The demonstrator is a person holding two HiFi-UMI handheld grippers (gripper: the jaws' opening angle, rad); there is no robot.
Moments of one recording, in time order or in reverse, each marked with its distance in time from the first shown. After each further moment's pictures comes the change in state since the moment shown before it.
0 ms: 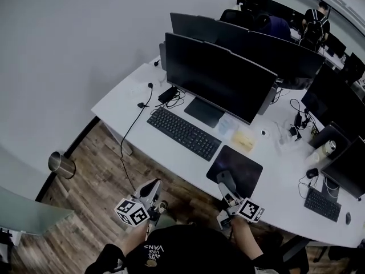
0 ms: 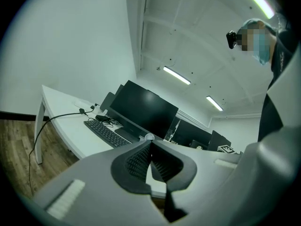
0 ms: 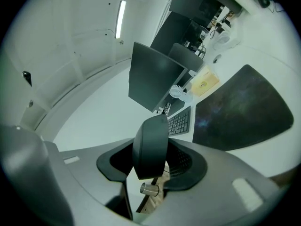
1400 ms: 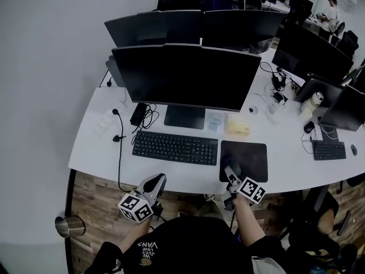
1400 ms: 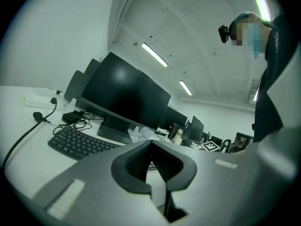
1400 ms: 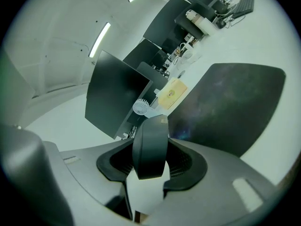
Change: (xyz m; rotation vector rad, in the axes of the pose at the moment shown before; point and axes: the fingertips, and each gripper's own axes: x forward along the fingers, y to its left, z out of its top) left arm 0.136 0.087 0.049 0.113 0.280 -0.417; right arm 0.070 -0.100 0.019 0.135 -0.408 -0.456
